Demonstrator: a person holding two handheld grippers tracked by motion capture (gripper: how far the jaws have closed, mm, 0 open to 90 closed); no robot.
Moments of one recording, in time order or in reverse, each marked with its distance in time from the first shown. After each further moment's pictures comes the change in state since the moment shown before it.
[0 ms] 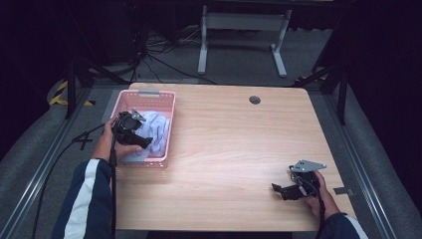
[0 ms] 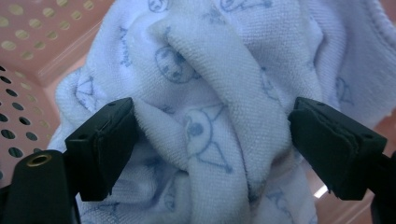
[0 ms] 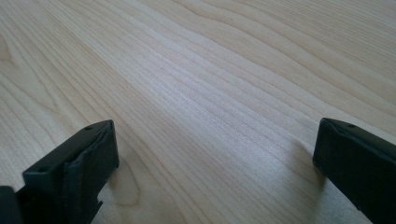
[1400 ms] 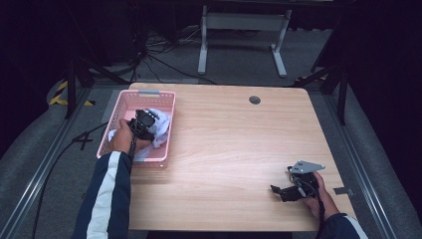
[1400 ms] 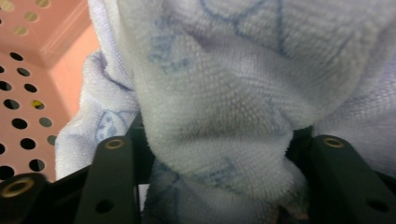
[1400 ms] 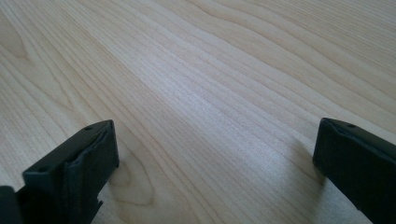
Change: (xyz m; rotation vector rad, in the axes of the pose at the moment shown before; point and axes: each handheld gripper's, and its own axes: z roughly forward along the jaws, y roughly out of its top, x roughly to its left) left arm -0.012 0.026 0.048 0.249 0.183 0.022; right arm 0.005 0.001 0.000 0.001 0.023 -0.013
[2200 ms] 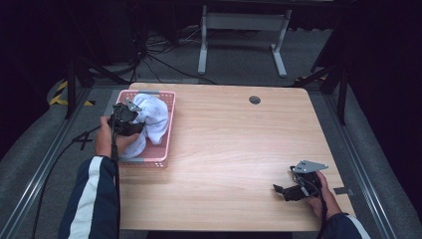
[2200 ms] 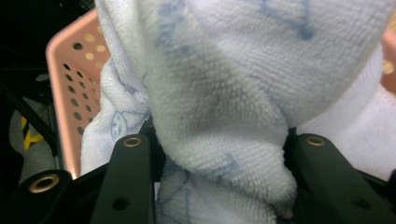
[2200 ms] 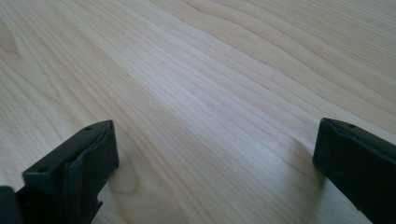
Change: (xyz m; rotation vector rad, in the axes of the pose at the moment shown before) left arm 0.024 -0.032 -0.070 -0.344 -0.007 -0.147; right arm -0.010 -0.004 -0.004 -0.003 -0.010 0.003
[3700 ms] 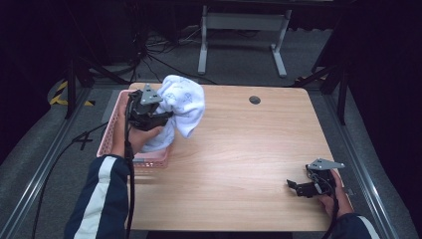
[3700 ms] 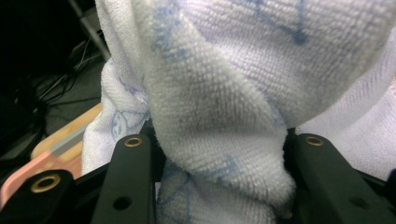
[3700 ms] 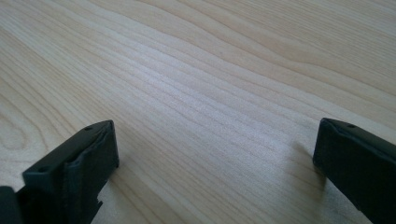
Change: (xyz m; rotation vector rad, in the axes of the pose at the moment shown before) left arm -0.070 0.069 -0.075 -0.283 -0.220 0.127; right arm -0.032 -0.017 -0.017 -0.001 -0.093 0.091
